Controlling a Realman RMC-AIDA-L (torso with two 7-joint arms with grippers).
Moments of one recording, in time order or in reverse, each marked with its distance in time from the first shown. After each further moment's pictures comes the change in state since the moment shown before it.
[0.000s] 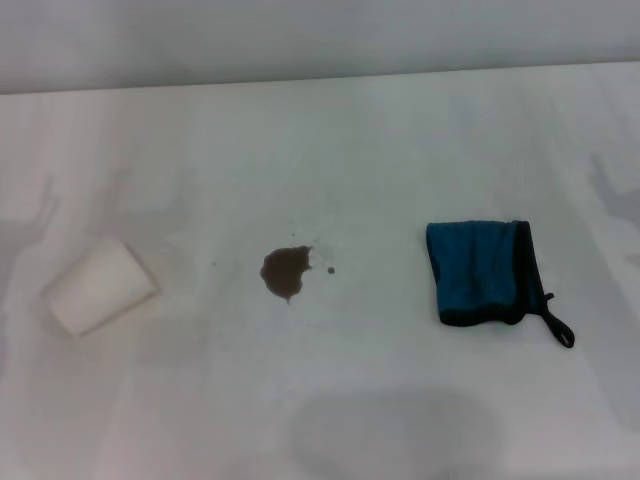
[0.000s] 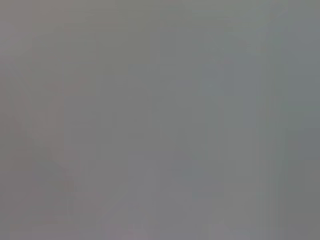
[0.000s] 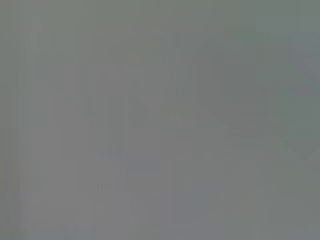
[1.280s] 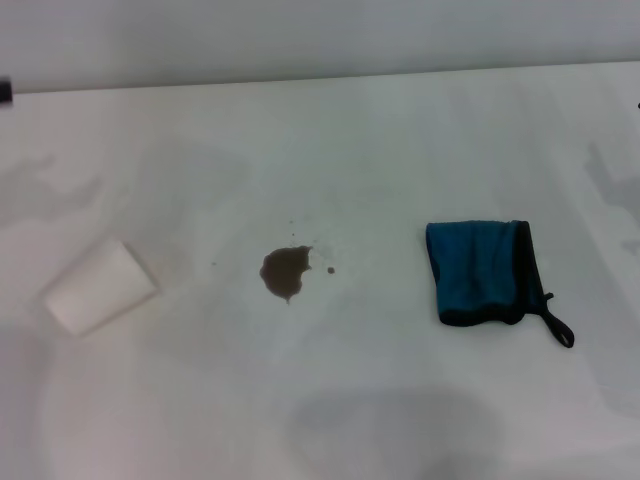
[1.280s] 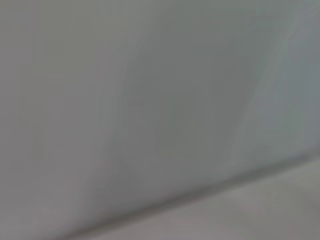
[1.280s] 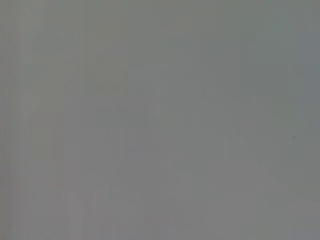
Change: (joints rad) left arm -0.470 0.178 0.007 -0.906 1.157 0.236 -1.461; right arm 0.031 -0.001 0.014 -0.009 0.011 -0.037 -0.002
